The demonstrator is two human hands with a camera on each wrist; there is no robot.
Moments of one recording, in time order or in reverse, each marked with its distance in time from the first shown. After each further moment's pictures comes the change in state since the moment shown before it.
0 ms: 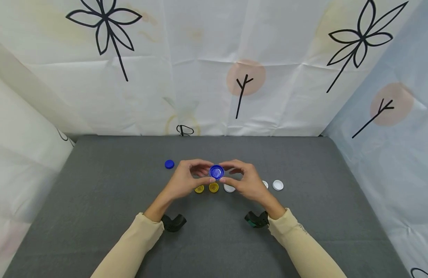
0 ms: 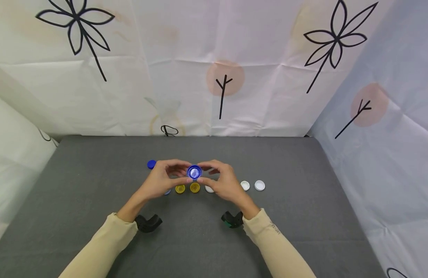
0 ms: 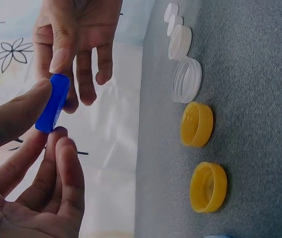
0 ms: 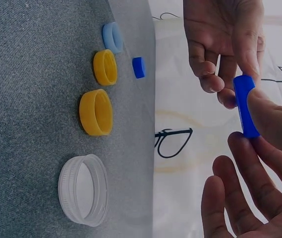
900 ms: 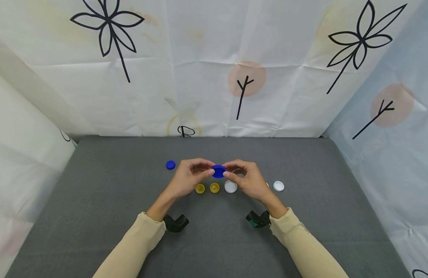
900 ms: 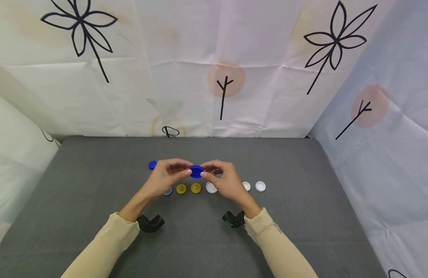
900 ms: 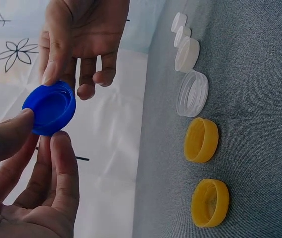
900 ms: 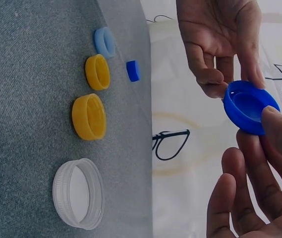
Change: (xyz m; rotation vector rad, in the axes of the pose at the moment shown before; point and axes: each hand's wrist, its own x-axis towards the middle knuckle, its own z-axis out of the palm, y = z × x) left_hand 0.001 0.003 0.004 -0.213 0.027 -0.074; right_hand 0.002 -0.001 -0.005 0.096 0.026 0.054
